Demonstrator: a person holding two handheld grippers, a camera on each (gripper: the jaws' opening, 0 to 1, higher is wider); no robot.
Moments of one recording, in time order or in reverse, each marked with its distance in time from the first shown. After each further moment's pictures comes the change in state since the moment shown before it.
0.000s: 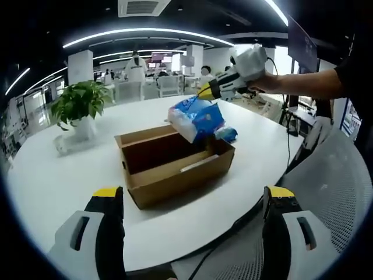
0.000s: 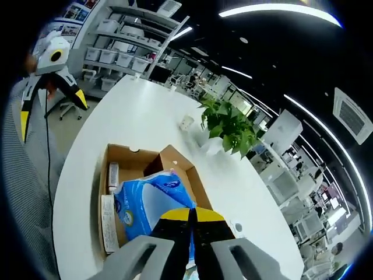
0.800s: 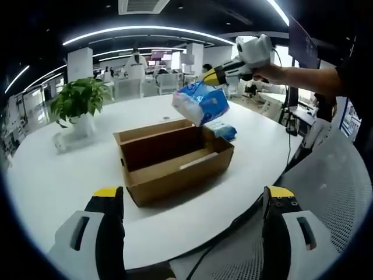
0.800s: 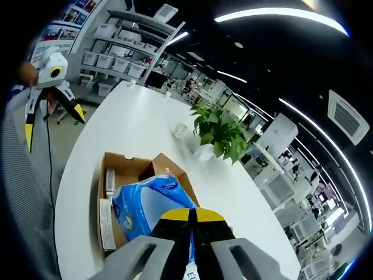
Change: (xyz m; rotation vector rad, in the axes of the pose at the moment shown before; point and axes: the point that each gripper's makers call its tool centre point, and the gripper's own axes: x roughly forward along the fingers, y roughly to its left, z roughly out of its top) left arm 0.001 0.000 -0.004 -0.010 0.017 -0.006; right arm -0.027 -0.025 0.013 0.020 -0.041 -0.029
